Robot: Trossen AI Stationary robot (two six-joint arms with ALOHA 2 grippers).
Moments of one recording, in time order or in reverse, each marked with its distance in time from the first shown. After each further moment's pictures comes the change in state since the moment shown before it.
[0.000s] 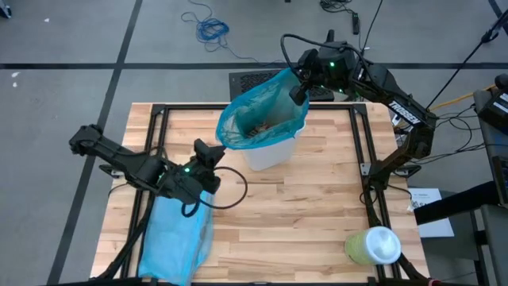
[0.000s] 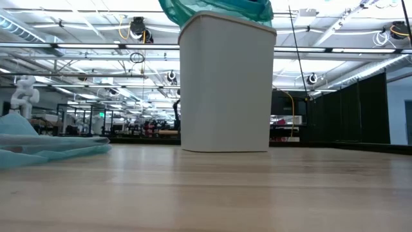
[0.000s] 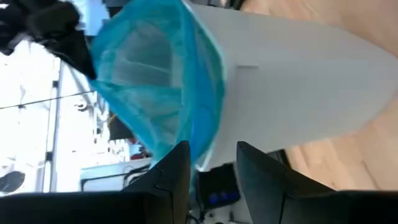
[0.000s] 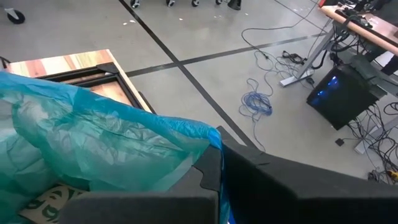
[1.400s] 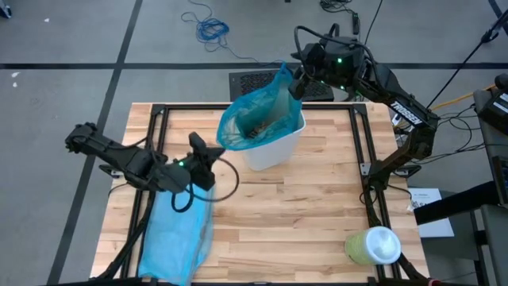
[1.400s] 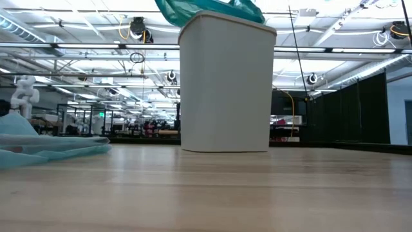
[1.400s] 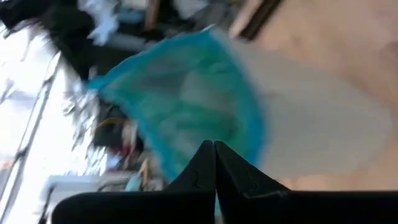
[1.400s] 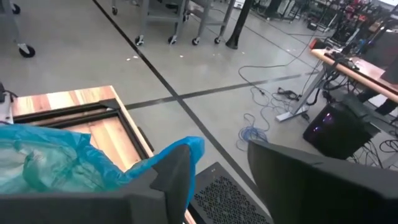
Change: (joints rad) left arm 0.018 -0.076 0.001 0.097 0.121 -0.007; right arm 0.000 -0.012 0.000 0.151 -0.020 -0.075
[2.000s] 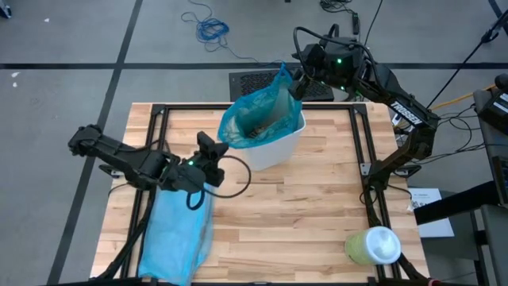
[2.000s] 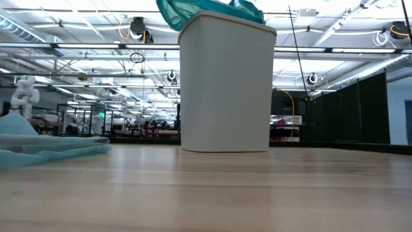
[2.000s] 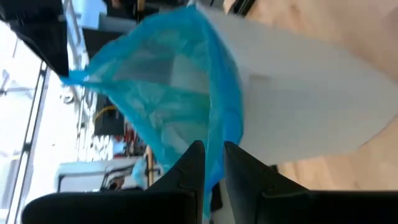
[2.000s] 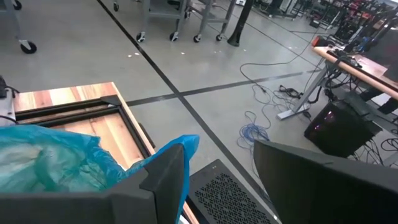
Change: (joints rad) left arm 0.064 0.073 0.000 -0.027 -0.040 -0.009; right arm 0.002 0.000 0.000 -0.013 -0.003 0.001
